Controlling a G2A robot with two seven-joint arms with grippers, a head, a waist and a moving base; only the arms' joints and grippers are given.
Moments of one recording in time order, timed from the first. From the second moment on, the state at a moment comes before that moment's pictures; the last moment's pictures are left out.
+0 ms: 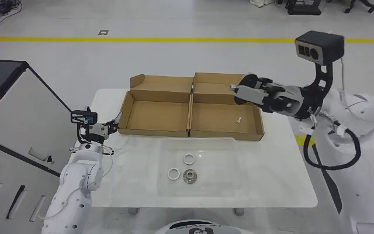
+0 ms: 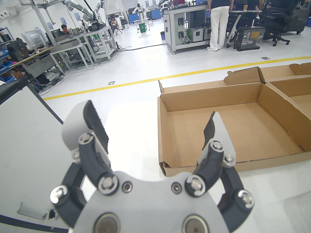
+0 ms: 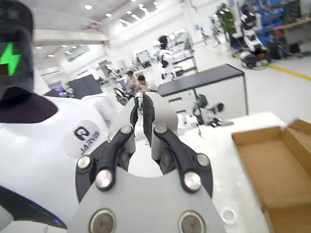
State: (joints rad) left arm 1.73 -1.15 -1.60 -1.80 1.33 0.00 0.00; right arm -1.13 -0.94 1.45 -2.03 0.44 -0.34 0.97
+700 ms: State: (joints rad) left arm 1.73 -1.15 -1.60 -1.80 1.33 0.00 0.00; right arm -0.87 -0.89 1.33 -1.96 -0.46 -0.22 1.38
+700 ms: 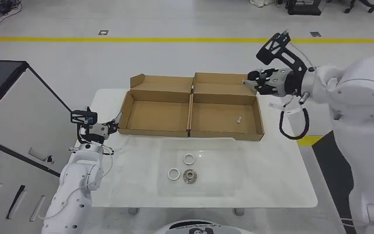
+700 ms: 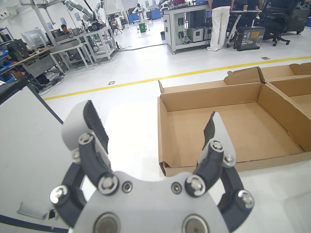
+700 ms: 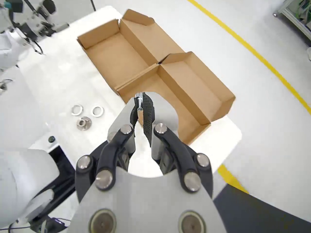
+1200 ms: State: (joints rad) left arm 1.73 -1.15 -1.60 -1.80 1.33 0.00 0.00; right arm -0.51 -0.98 0.89 -1.59 -0.58 -0.28 1.42
